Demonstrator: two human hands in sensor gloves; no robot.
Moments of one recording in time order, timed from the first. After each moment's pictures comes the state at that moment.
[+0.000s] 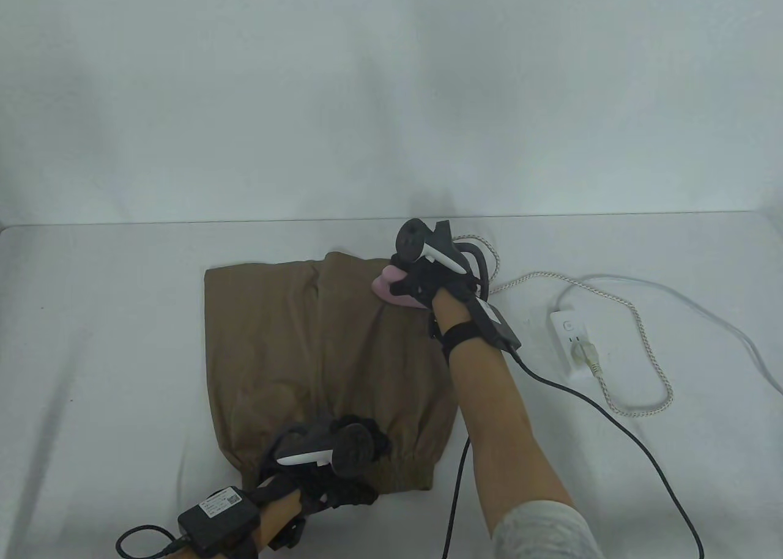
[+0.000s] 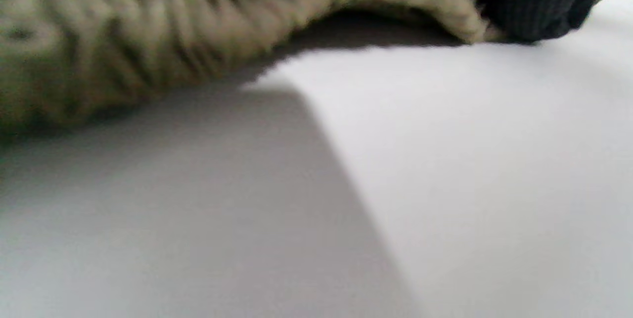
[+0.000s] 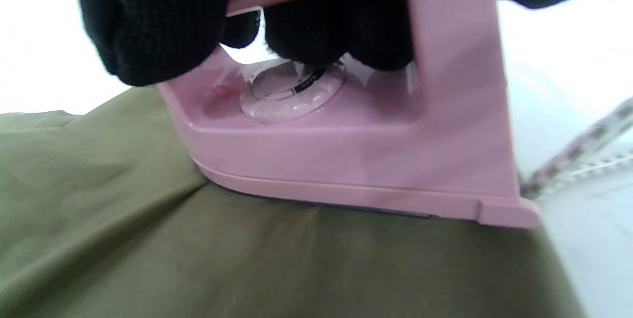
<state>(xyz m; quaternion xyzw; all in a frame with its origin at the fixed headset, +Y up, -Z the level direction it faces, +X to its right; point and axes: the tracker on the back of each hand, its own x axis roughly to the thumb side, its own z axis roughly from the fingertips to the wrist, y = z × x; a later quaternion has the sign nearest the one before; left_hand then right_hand) -0.116 -0.764 -0.348 -0.24 -0.31 -0.02 0.92 0.059 -0.657 -0.613 0.07 0.08 0.99 0.06</state>
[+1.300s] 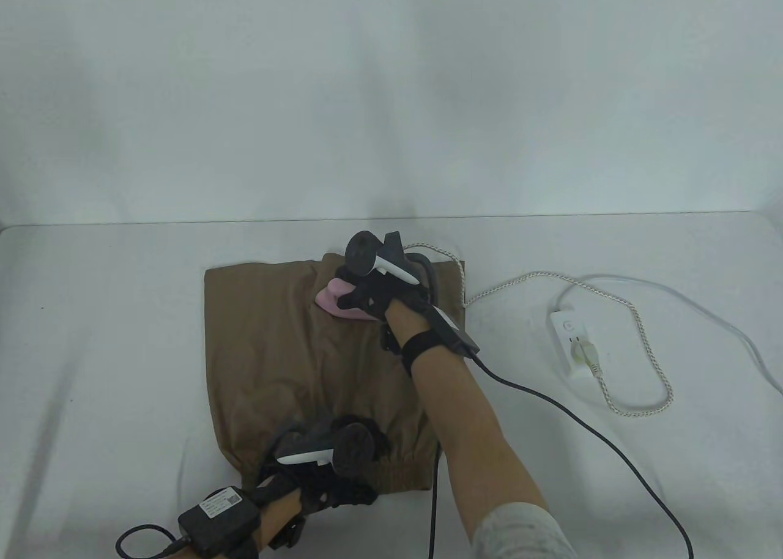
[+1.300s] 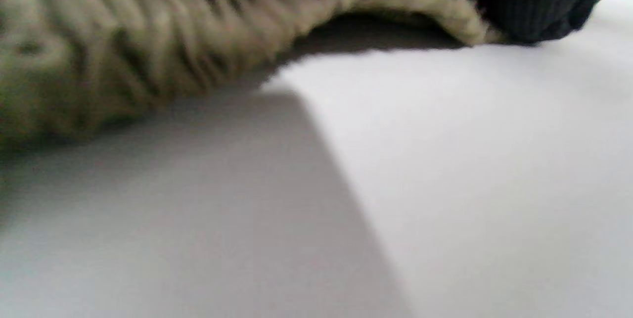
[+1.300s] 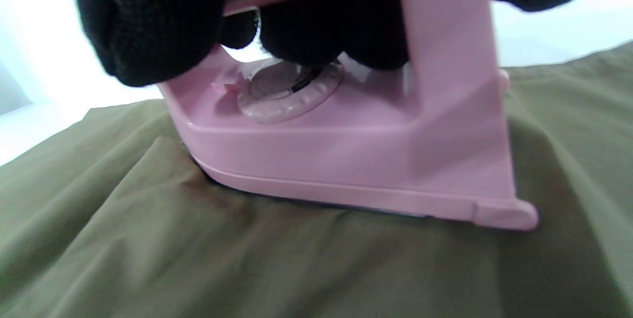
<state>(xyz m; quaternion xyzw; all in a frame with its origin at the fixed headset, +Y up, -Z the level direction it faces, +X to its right) -0.116 -0.764 -0.349 -0.24 -0.31 -0.02 0.92 -0.019 -0.668 -0.598 0.15 0.10 0.98 0.11</state>
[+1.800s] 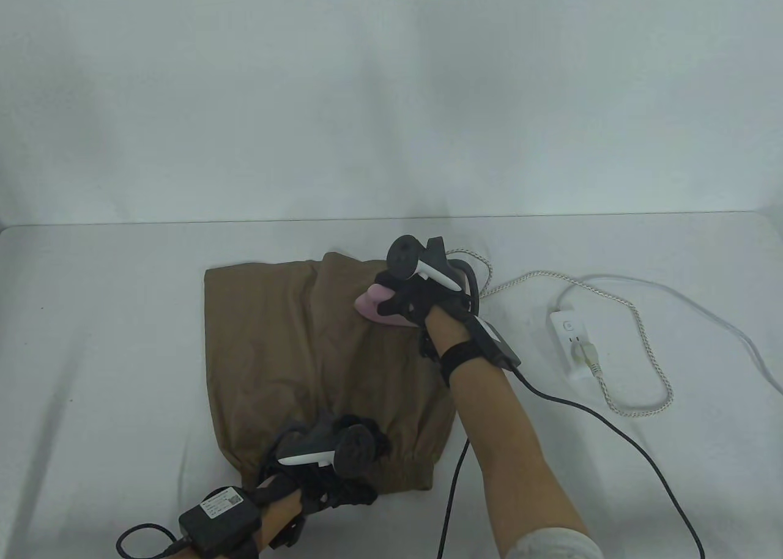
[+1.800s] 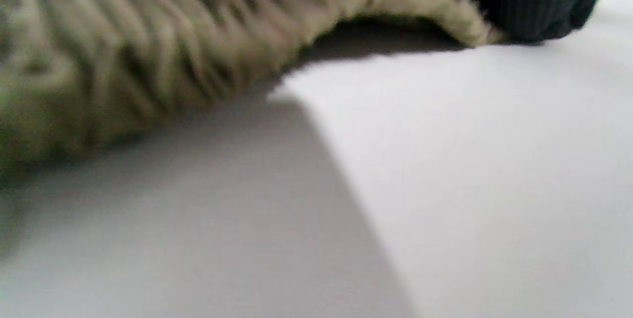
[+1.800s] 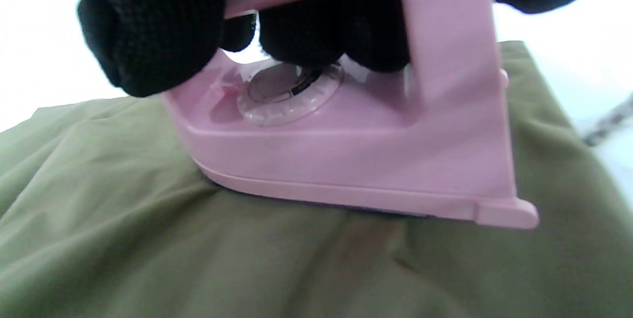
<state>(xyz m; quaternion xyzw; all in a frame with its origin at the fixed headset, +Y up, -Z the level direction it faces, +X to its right) -0.113 -0.761 -0.346 -0.22 -0.31 -0.04 0.92 0.046 -0.665 -0.582 0.11 0.10 0.98 0.09</state>
